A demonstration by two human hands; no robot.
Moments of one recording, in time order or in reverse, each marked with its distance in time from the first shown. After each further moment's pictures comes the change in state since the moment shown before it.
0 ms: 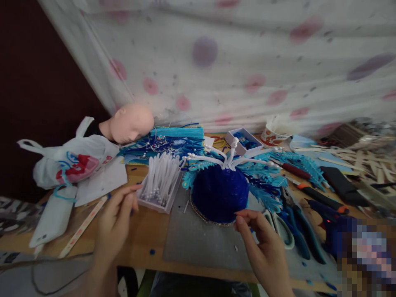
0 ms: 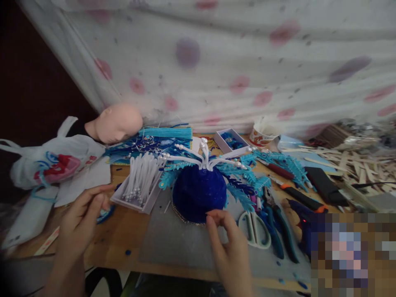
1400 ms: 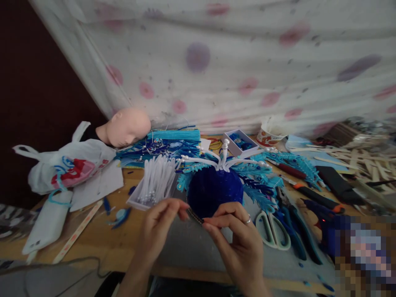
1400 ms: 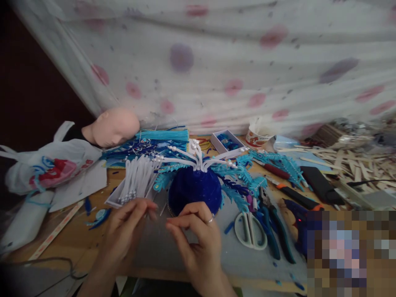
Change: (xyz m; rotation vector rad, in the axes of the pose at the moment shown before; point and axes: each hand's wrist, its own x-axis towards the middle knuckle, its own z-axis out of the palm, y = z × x) left_hand -0.027 0.037 0.070 -0.336 -0.330 -0.159; right_hand 0.011 -0.039 0.025 0.194 -0.034 -0.328
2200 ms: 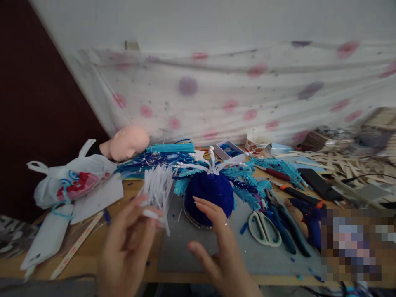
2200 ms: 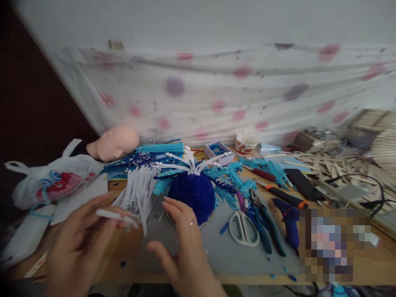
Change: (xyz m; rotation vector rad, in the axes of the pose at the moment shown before) left_hand -0.044 0.037 -0.022 0.165 0.378 0.236; right_hand -0.026 -0.012 0.001 0.000 -0.166 -0.055
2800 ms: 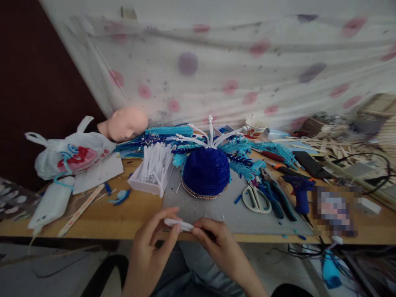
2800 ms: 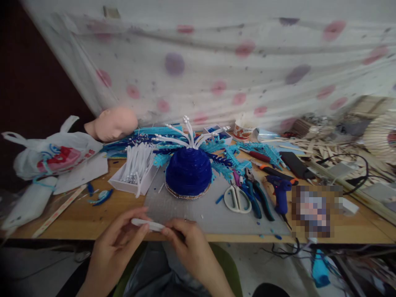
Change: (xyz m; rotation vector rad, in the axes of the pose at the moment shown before) left_hand -0.086 -0.047 -0.002 -0.058 -0.313 -0.075; right_hand -0.066 0.013 0.005 0.206 -0.330 0.370
